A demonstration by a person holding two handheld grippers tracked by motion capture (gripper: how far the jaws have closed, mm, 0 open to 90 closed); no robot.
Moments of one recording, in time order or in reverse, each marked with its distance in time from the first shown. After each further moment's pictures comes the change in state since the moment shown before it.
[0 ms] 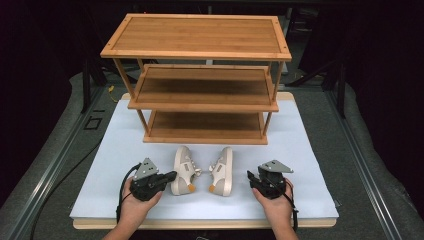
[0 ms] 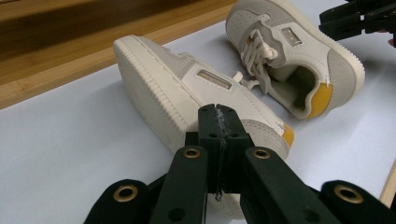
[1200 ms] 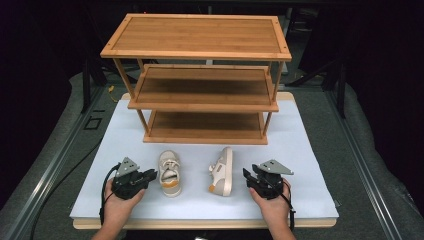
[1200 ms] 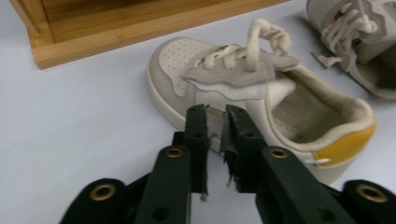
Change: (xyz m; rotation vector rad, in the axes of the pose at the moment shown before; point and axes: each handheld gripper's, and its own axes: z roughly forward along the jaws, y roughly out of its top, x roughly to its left) left arm 0.040 -0.022 -0.022 0.052 0.149 -0.107; right arm 0.014 0.009 -0.010 -0.083 0.061 0.005
